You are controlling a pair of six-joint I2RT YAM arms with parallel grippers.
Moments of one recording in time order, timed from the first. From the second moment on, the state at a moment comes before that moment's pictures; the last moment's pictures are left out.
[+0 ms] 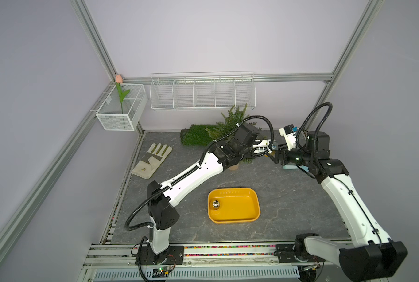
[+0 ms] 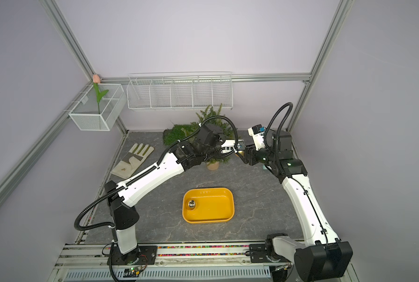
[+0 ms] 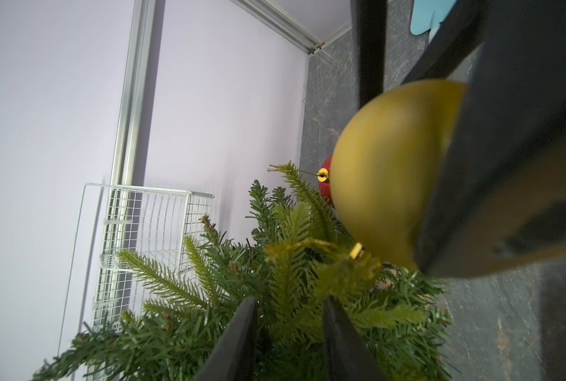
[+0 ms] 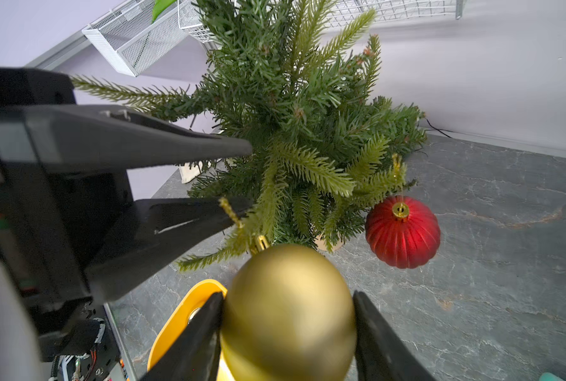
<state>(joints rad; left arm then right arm) -1.00 1.89 2.01 -0.60 -0.27 0.97 0.13 1.19 1.21 -0.56 -0.65 0.03</state>
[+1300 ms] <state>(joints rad) -1.00 1.75 1.90 -0.52 -0.21 0.90 0.13 1.11 1.15 -0.55 -0.60 0.03</state>
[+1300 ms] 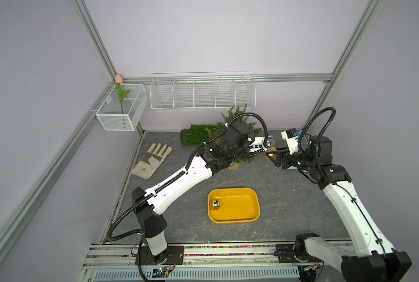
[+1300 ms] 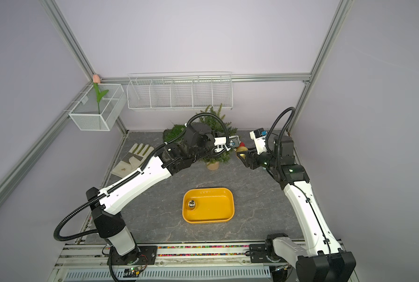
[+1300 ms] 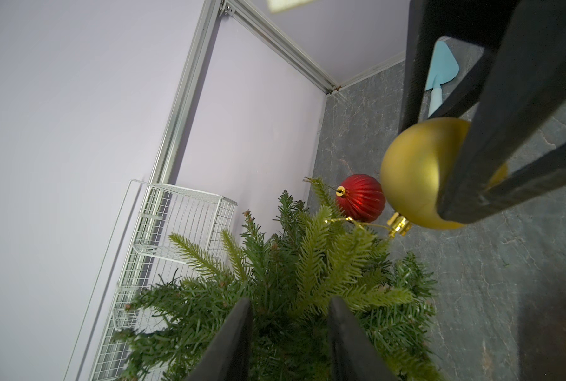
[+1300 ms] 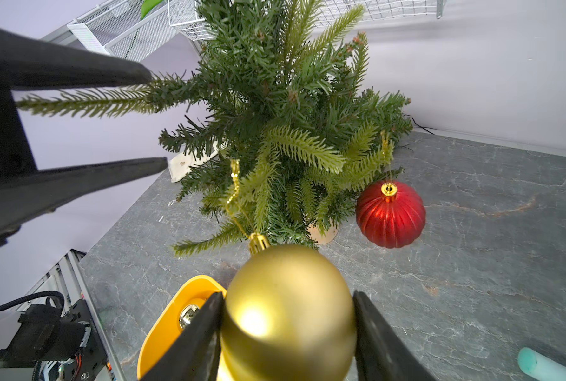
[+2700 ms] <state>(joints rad) -0.90 1.83 2.06 -0.67 0.19 0.84 0.13 0.97 1.16 -0.46 -0.61 0.03</state>
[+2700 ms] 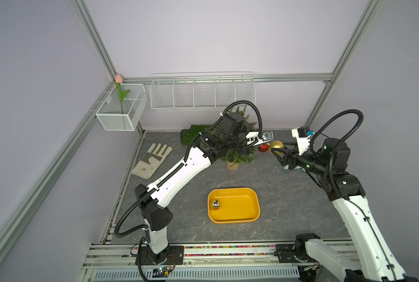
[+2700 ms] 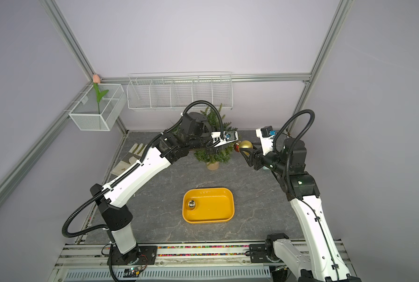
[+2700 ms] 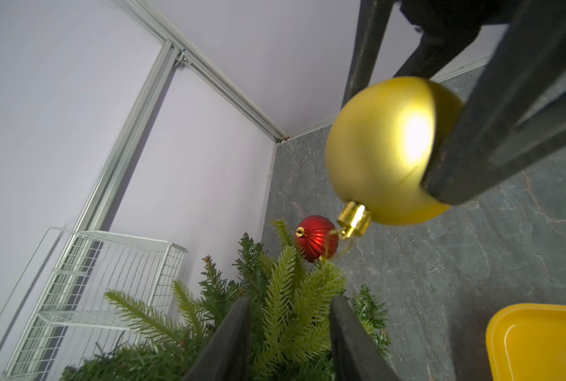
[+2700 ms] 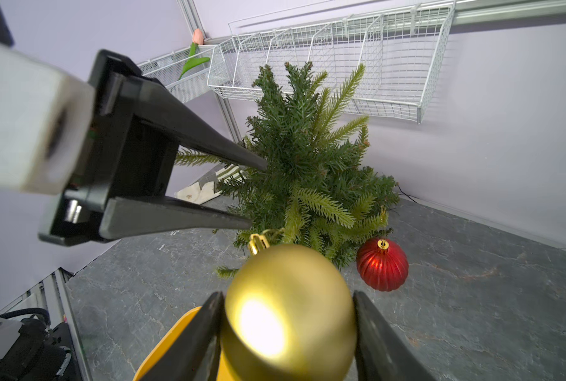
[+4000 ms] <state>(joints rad) -0.89 1.90 2.17 -0.79 0.44 0.79 0.13 0.95 1.17 -0.42 -0.67 0.04</state>
